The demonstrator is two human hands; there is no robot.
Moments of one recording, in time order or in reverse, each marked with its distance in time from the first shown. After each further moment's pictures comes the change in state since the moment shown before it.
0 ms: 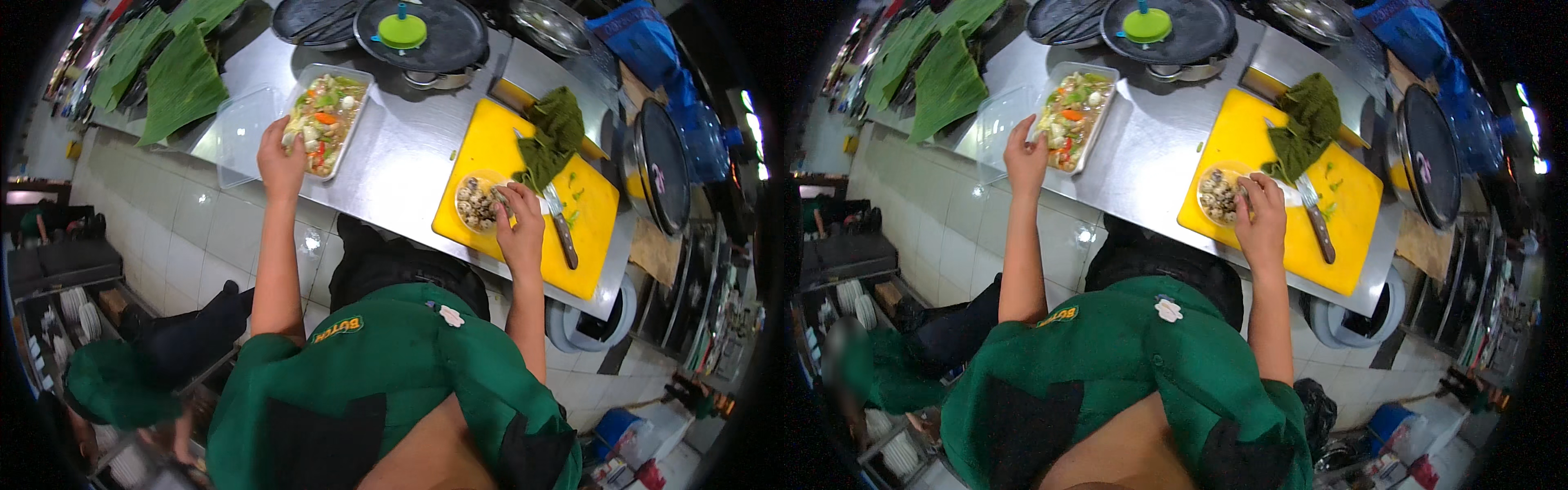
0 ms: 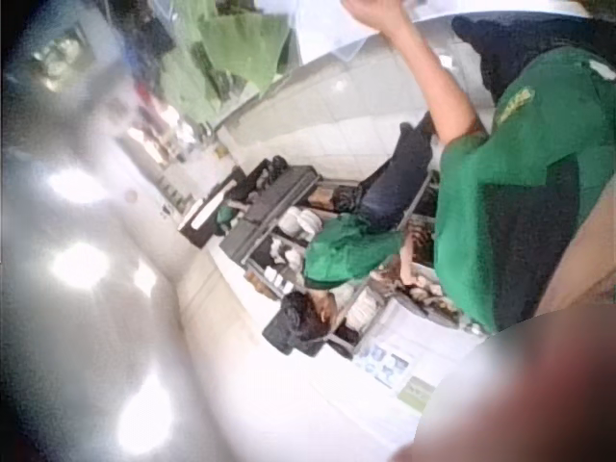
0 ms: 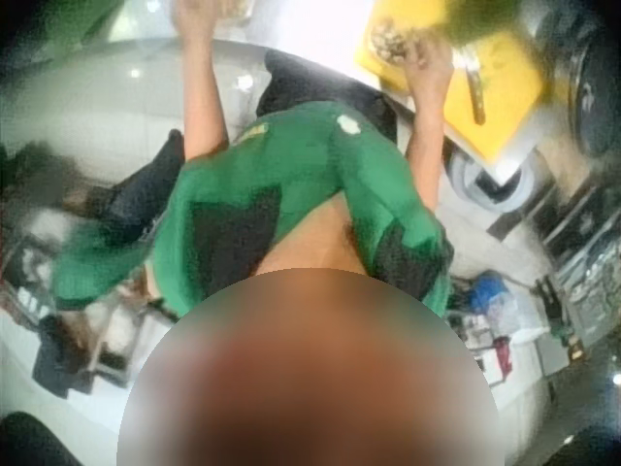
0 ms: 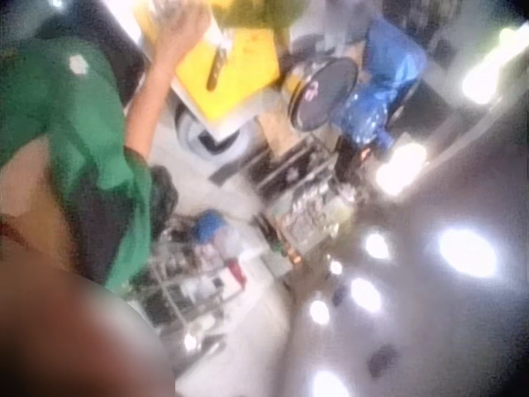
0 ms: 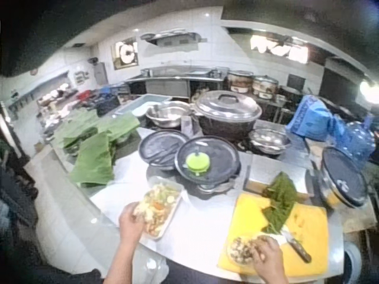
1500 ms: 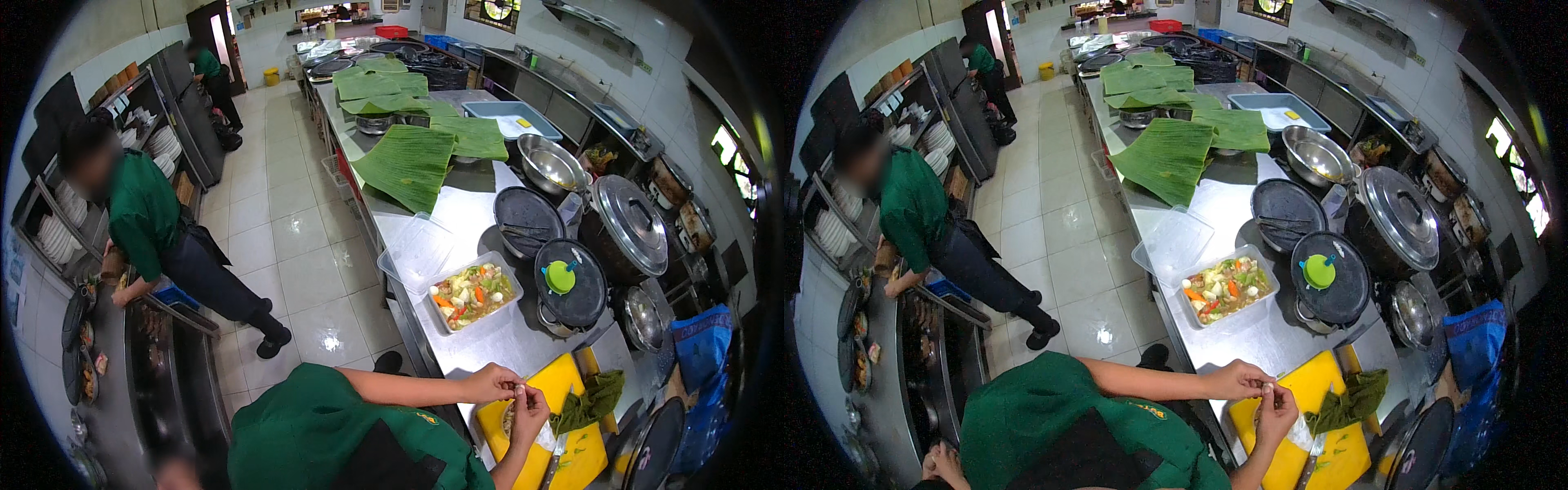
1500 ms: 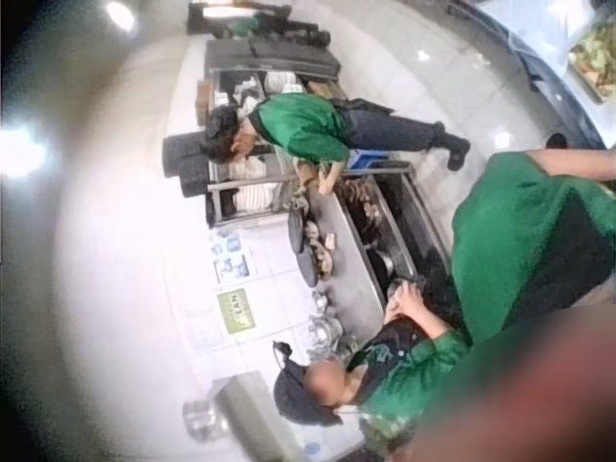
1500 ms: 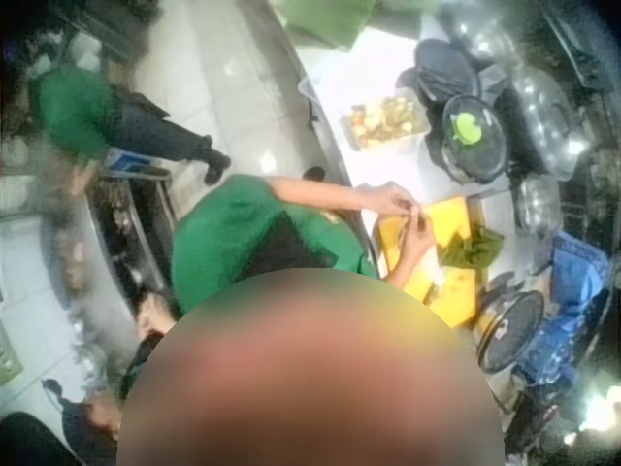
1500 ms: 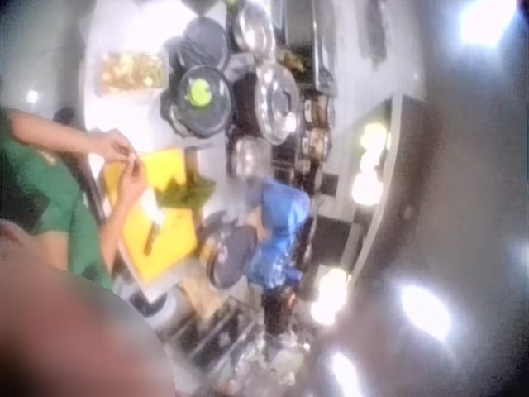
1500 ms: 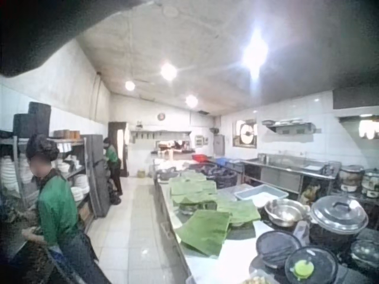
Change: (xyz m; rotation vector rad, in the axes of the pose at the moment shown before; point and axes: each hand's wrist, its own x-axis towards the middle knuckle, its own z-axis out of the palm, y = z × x) left_hand -0.107 0.113 0.064 -0.852 -0.681 -0.089; right_hand 0.026 -0.041 0.043 0.754 -0.305 0.280
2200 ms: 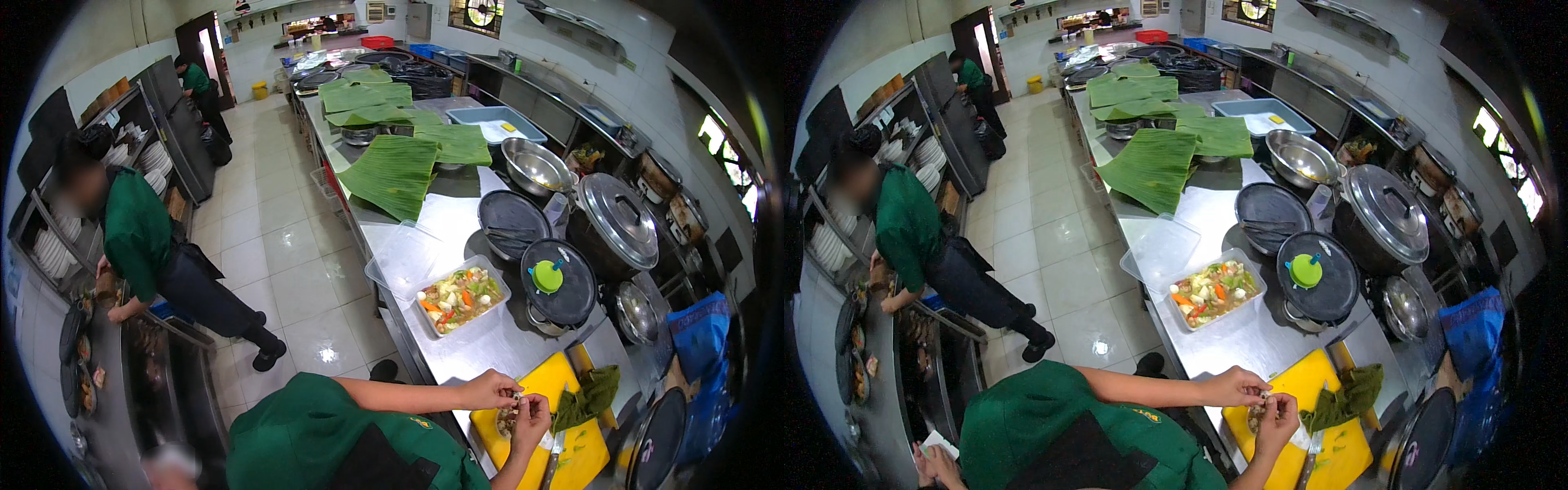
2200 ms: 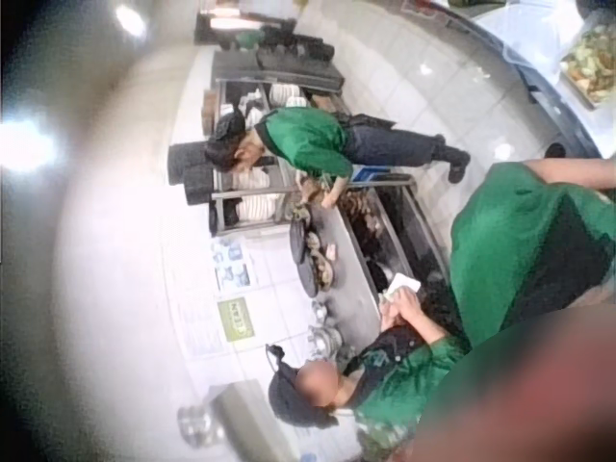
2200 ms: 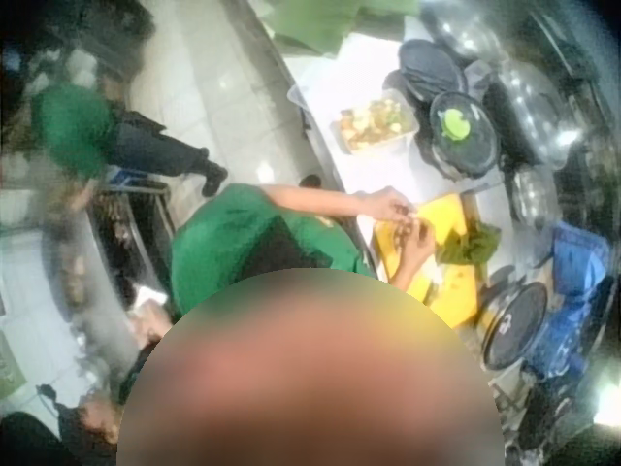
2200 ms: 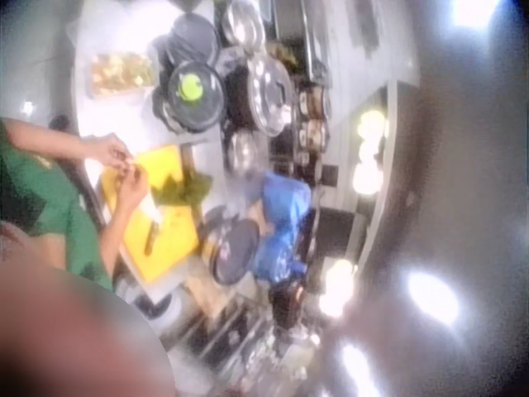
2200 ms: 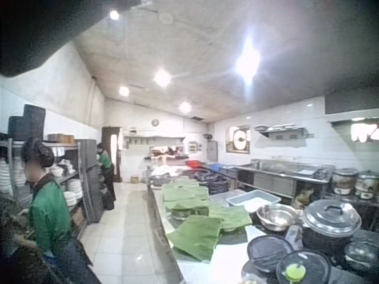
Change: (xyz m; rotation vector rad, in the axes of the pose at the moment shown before) left_hand 0.005 0.019 0.014 0.129 -0.036 0.027; right_hand -0.012 -0.014 -0.020 -0.064 0.091 -0.051
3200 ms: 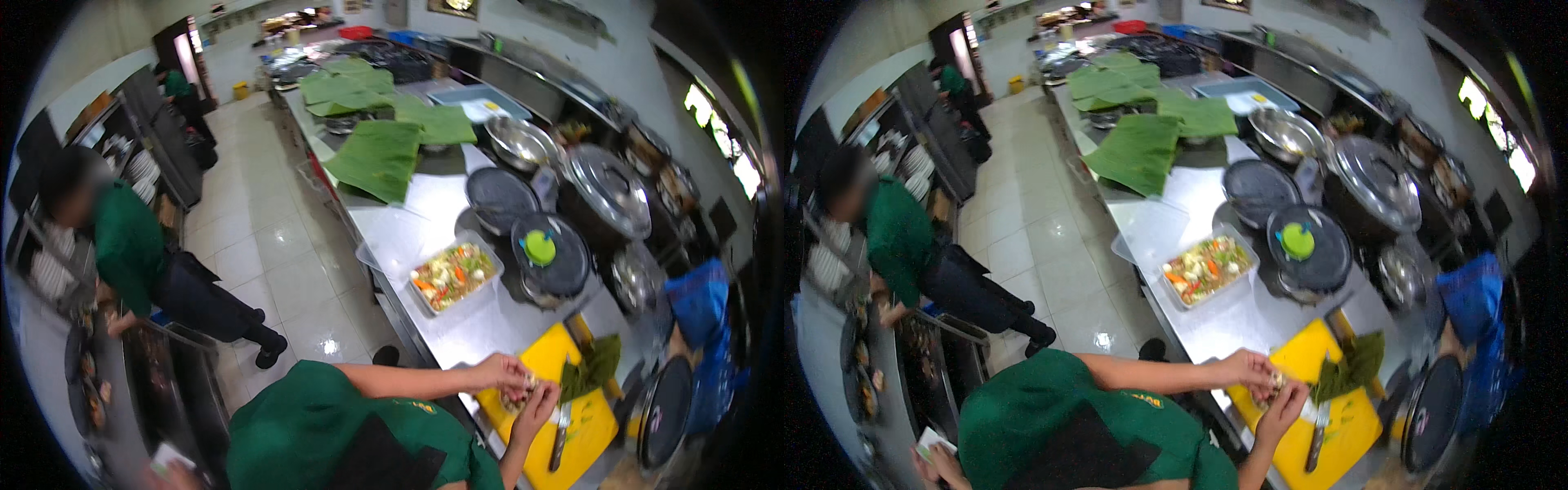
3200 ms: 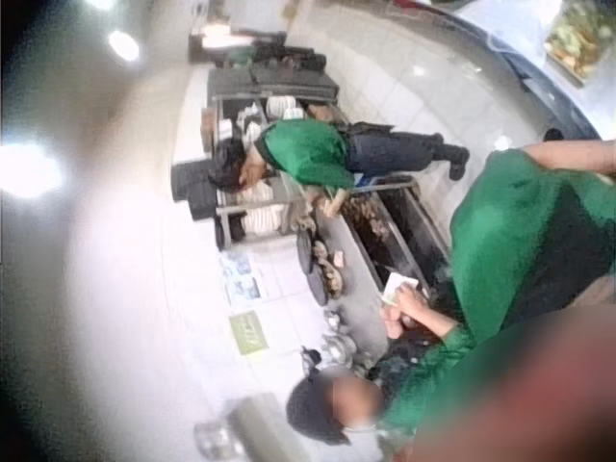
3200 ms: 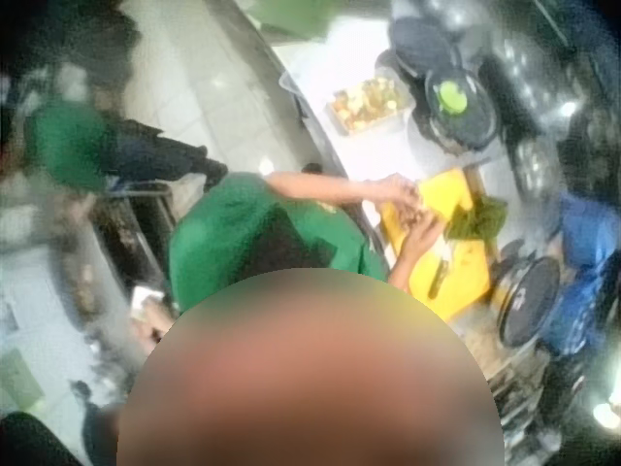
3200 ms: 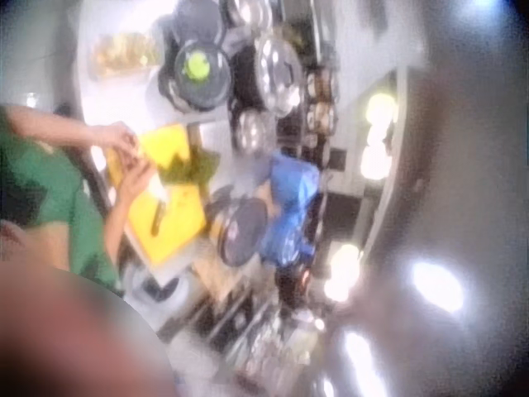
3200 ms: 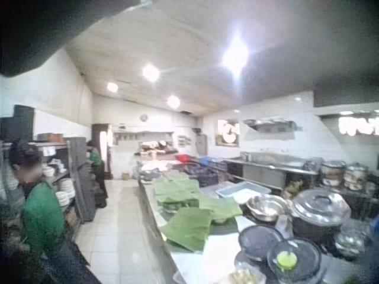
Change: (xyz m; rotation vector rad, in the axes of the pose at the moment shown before) left_hand 0.003 0.003 0.025 -0.844 -0.128 -0.364; right_hand -0.028 0.005 -0.010 0.027 0.121 -0.228
